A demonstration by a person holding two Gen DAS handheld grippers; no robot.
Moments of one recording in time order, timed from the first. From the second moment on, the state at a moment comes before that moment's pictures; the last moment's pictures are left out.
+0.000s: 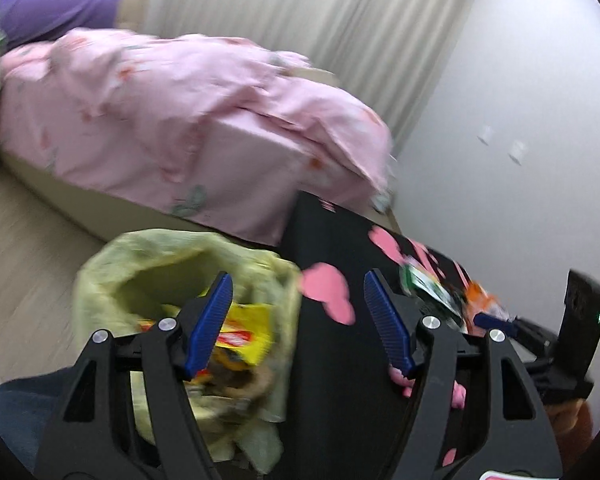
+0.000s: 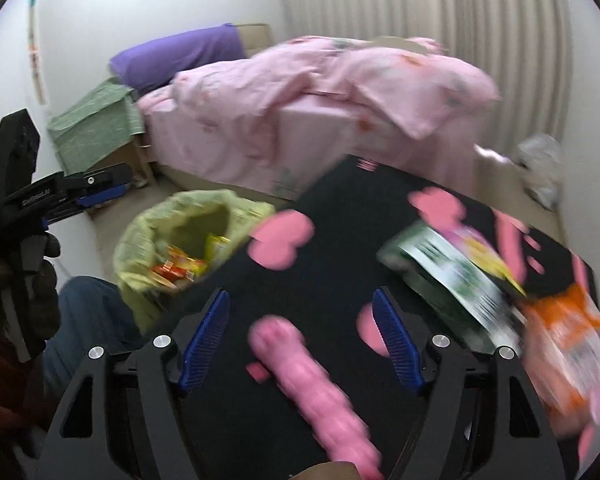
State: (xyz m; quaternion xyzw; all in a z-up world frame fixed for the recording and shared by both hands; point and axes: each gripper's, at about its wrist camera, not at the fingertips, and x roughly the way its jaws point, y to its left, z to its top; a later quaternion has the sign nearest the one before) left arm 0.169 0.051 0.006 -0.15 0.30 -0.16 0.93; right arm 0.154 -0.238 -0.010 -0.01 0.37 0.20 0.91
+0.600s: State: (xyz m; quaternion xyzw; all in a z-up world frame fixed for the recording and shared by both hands) left arm 0.177 -0.143 -0.011 -0.02 0.34 -0.33 0.88; right arm 0.134 -0.478 -0.023 0.14 0.35 -0.04 0.93
